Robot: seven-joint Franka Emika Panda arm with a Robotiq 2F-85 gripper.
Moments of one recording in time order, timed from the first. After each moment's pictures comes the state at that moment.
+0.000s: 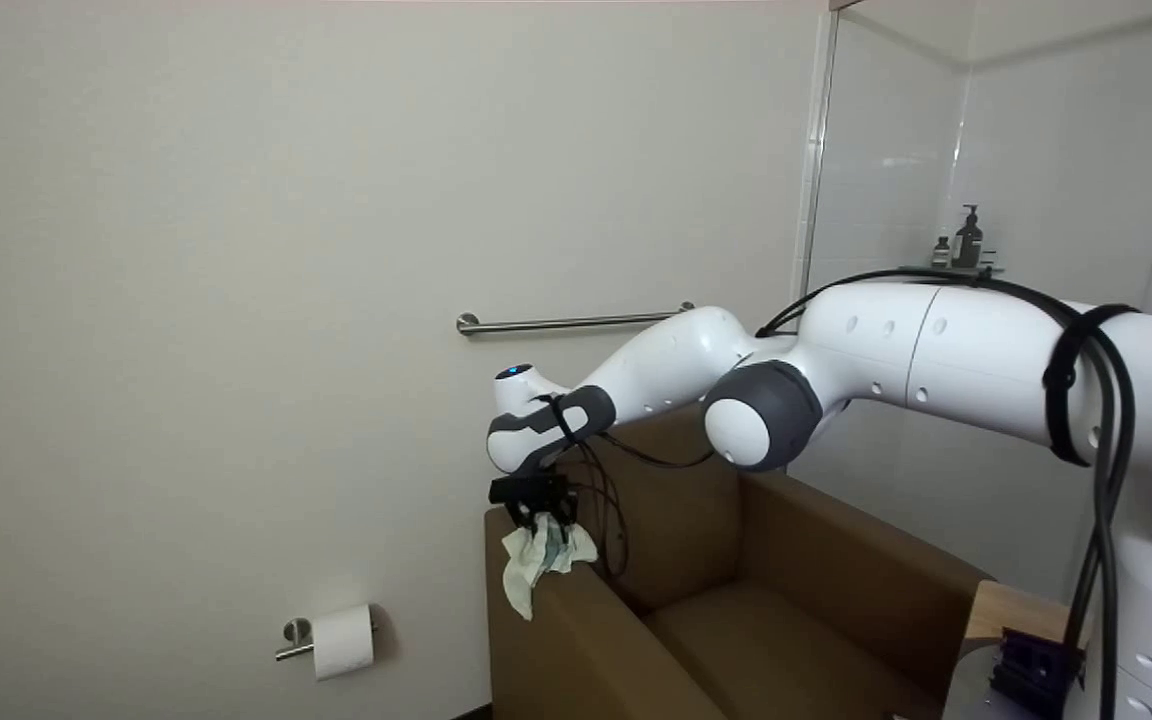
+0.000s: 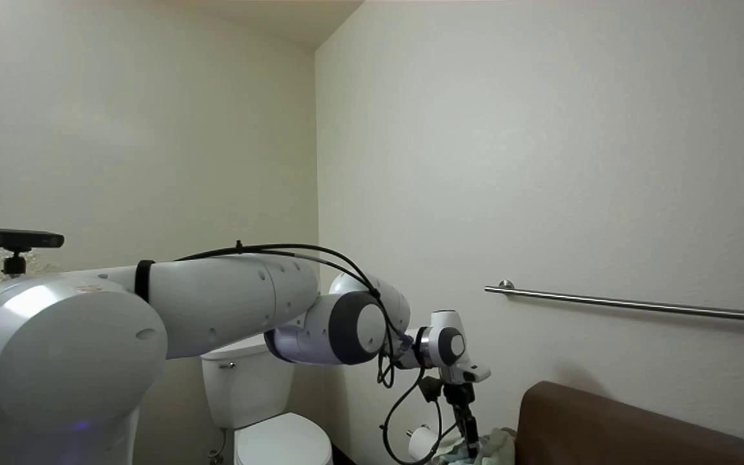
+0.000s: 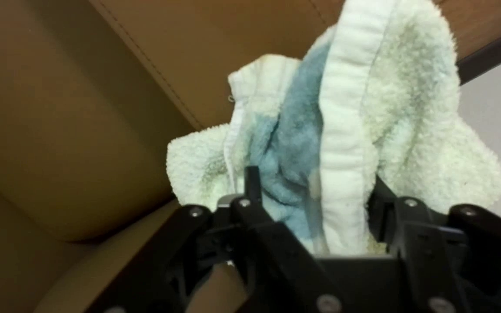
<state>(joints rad) -0.04 1.49 -0.14 -0.60 -0.07 2.04 0.97</state>
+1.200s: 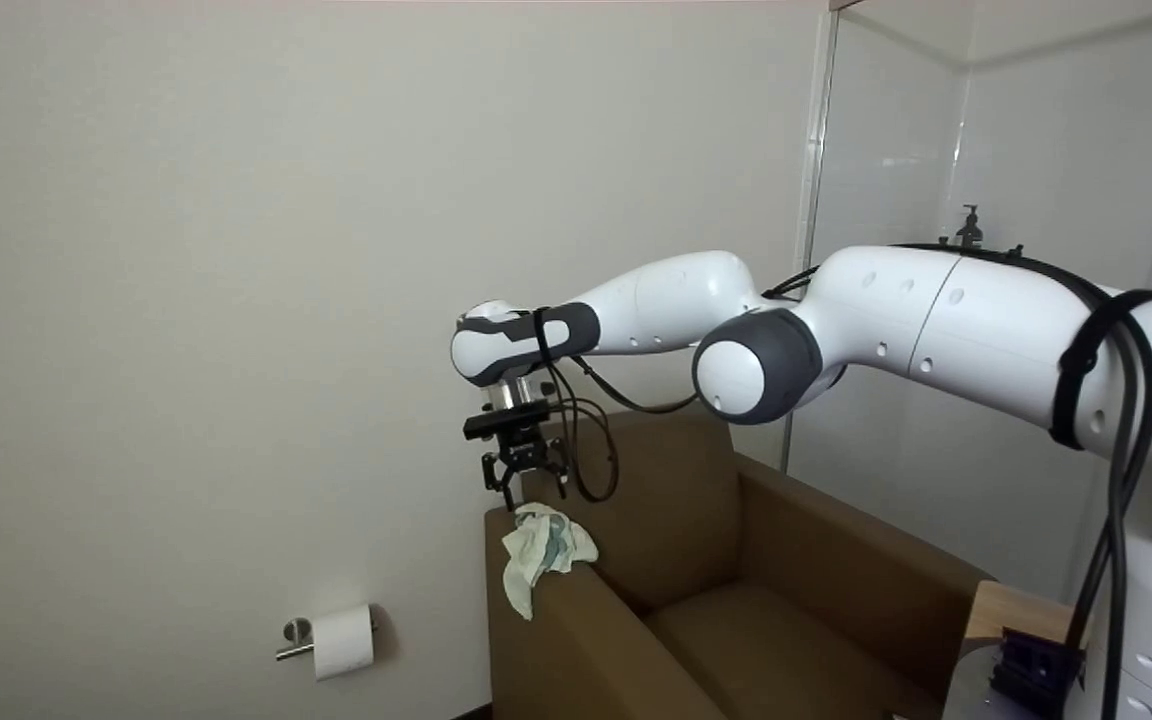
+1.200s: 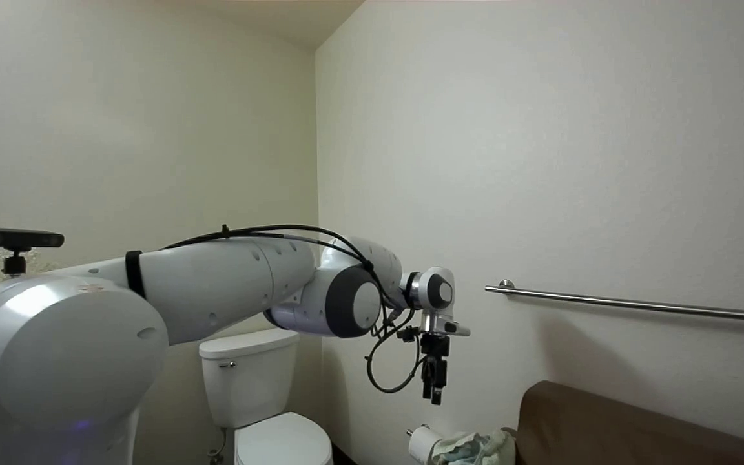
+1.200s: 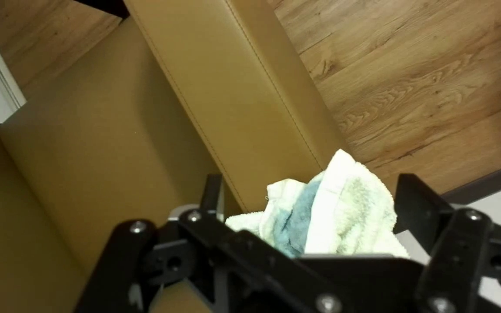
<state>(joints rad) -0.03 1.36 -0.01 -0.50 -0.03 1.53 0.90</state>
